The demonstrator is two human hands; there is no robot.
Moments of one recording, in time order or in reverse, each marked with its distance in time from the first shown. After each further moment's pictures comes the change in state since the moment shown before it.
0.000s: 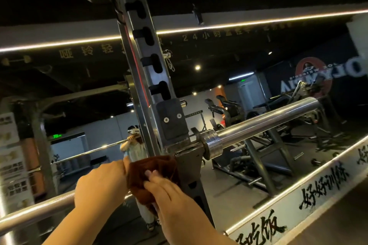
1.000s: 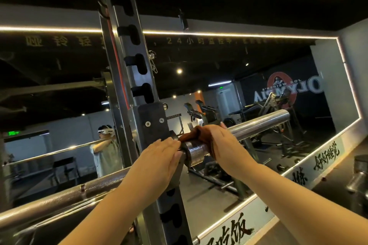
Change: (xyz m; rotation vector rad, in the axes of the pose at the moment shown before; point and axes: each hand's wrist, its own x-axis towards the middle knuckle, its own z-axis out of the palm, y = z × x) left_hand 0.017 0.107 -0.014 -0.427 0.089 0.636; right_hand 0.021 0.144 -0.149 -0.306 0.014 0.359
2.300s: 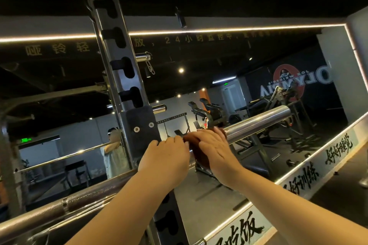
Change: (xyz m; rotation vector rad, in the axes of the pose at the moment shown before) left_hand 0.045 0.051 0.004 0.447 -0.030 -0.001; right_hand -0.006 0.002 0.015 0.237 0.071 -0.114
